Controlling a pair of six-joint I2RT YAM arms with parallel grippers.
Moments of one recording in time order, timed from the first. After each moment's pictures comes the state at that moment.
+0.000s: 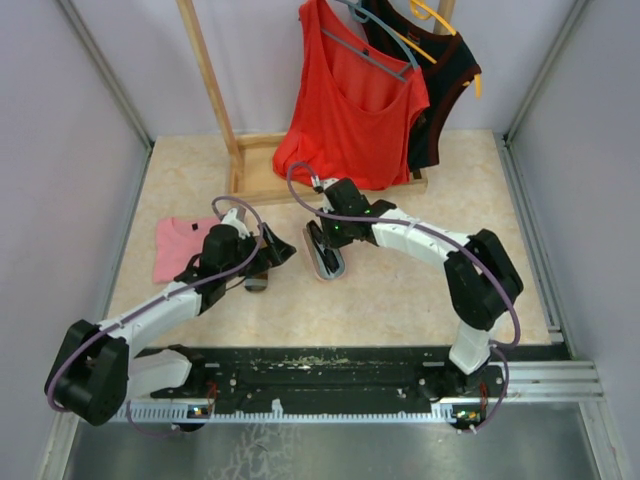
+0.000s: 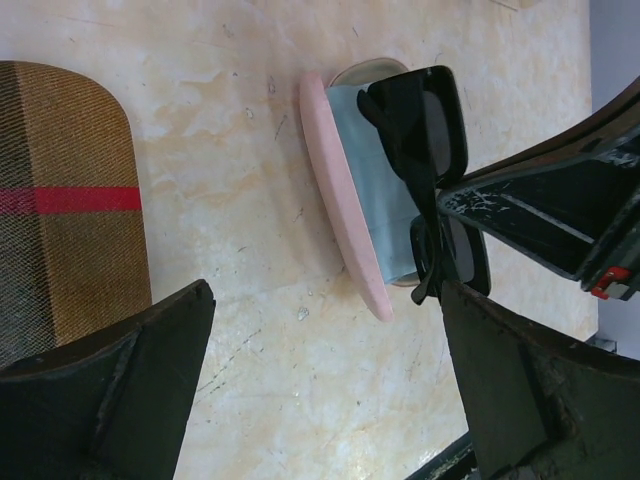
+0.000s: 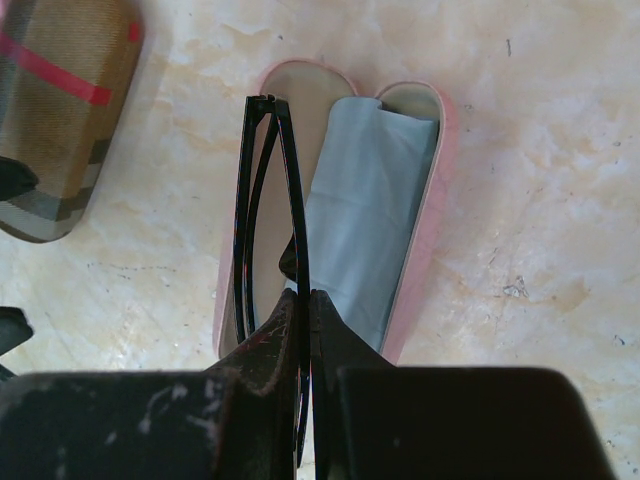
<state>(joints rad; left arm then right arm) -0.47 1.15 0.50 0.18 0.11 -0.75 0.70 1.74 1.27 -0.40 -0.07 0.26</state>
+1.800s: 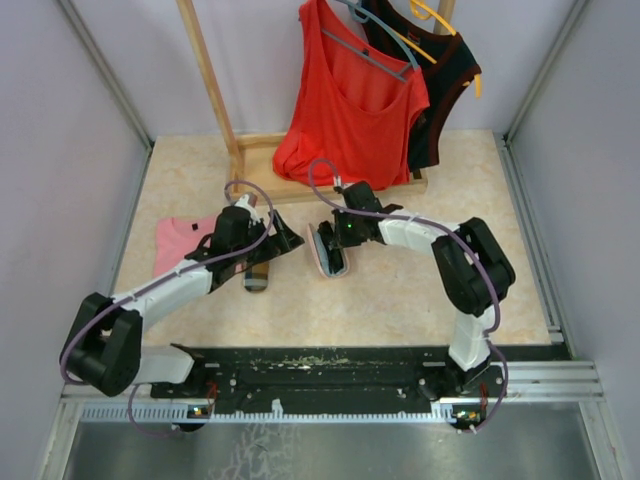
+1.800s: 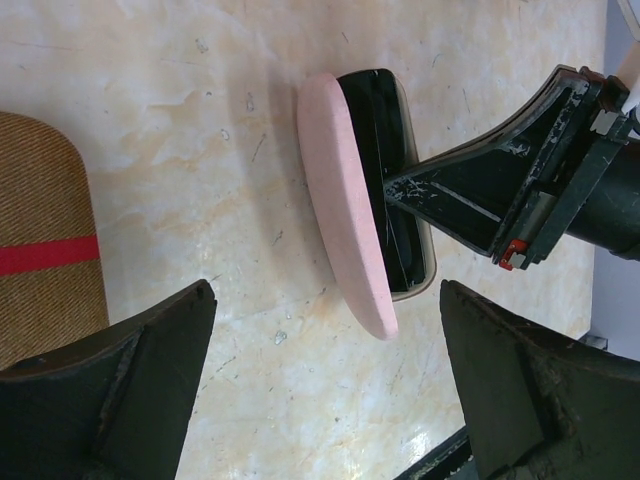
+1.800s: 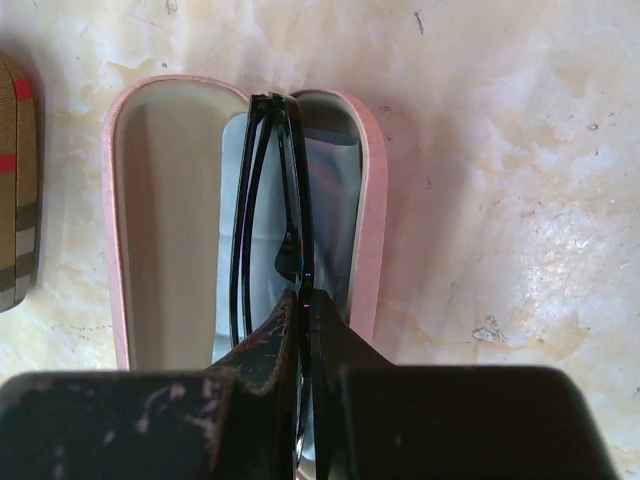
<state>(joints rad) -0.48 1.31 0.66 0.09 0.13 -0.76 0.59 1.85 1.19 -0.25 -0.14 0.37</state>
